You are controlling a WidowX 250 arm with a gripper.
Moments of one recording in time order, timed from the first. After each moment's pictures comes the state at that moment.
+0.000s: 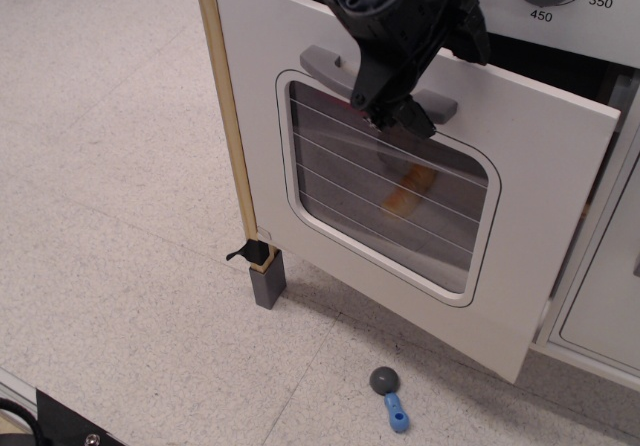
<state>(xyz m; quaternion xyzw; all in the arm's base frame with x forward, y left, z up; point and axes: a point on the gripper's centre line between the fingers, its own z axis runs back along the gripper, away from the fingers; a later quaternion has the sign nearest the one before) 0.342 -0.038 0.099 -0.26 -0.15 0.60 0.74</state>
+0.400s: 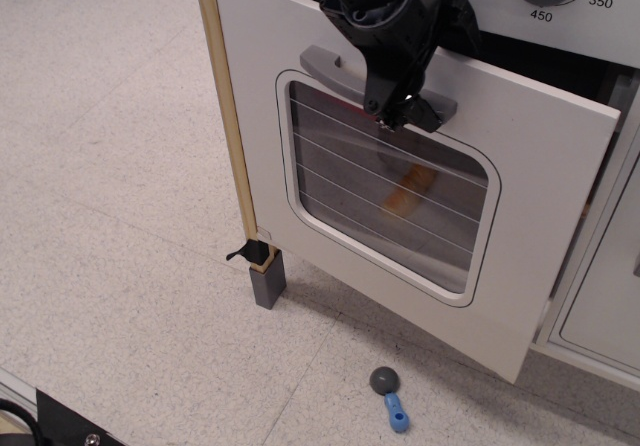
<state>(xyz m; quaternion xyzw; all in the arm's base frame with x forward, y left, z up) 0.352 -0.045 0.093 -0.27 -0.16 0.63 0.71</state>
